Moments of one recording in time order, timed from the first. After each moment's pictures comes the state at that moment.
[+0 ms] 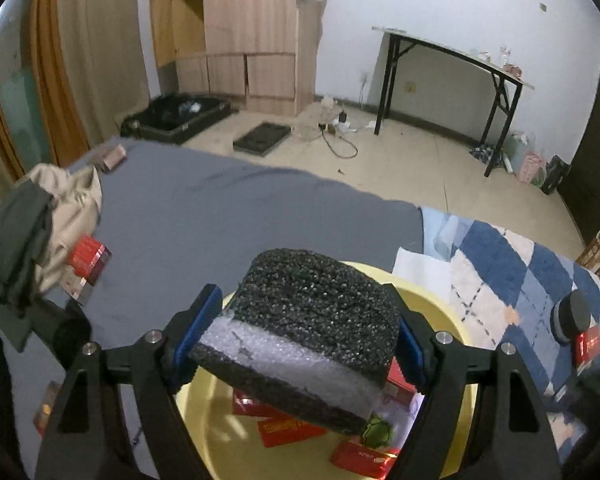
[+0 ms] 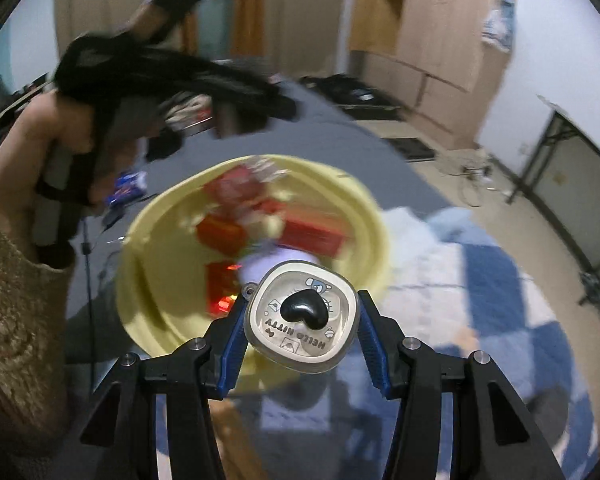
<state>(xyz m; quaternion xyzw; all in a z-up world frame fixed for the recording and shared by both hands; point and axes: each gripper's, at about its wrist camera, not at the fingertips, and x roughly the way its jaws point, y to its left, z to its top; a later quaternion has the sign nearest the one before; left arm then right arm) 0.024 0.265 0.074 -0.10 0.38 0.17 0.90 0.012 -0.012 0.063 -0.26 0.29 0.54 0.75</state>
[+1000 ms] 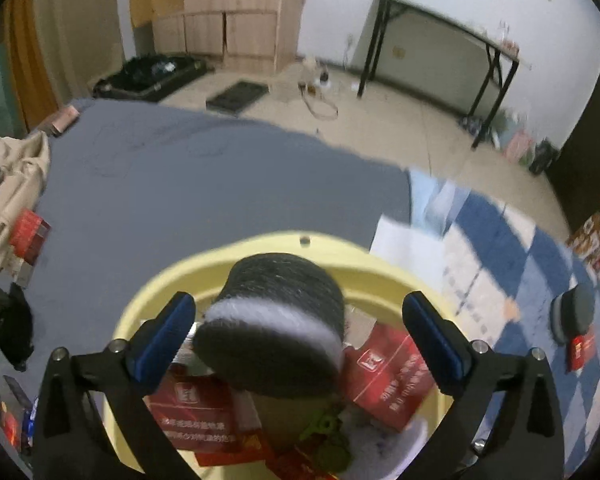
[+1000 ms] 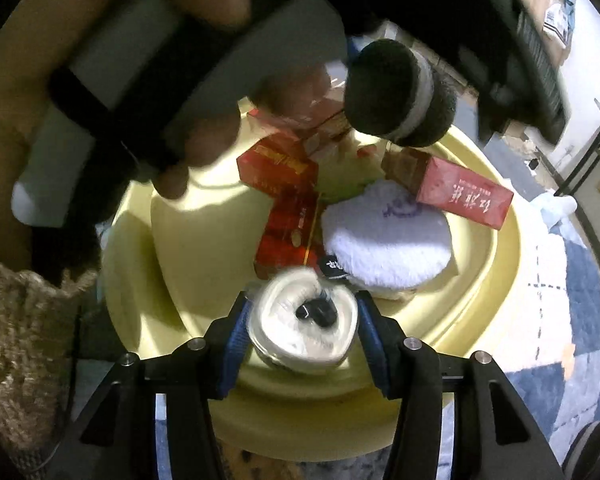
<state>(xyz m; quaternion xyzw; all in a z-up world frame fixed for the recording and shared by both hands) 0.061 0.252 0.043 -0.13 0.43 0.14 0.88 -0.004 0.079 -0.021 -0.32 0.32 0.56 0.69</state>
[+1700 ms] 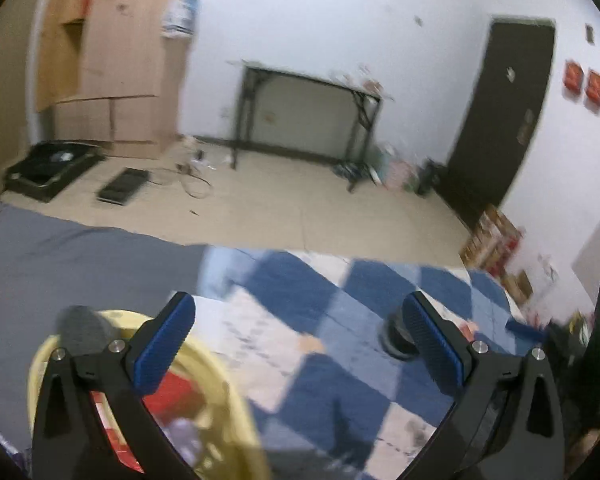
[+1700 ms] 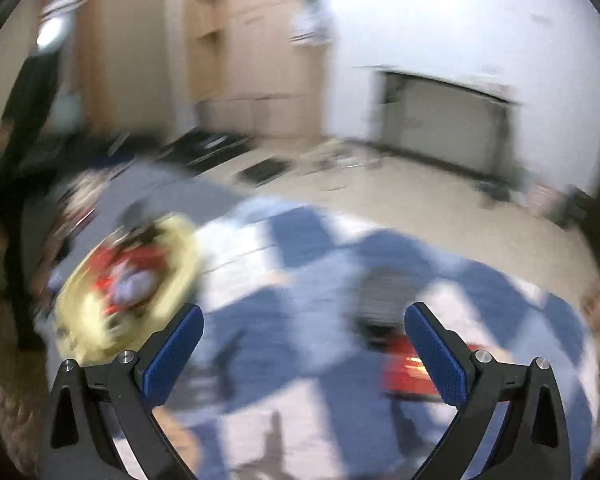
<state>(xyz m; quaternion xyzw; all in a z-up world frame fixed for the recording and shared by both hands) 0.058 0.105 0.120 -0.09 0.32 -0.06 0.94 0.064 -0.194 0.081 -0.07 0.30 0.30 0.90</state>
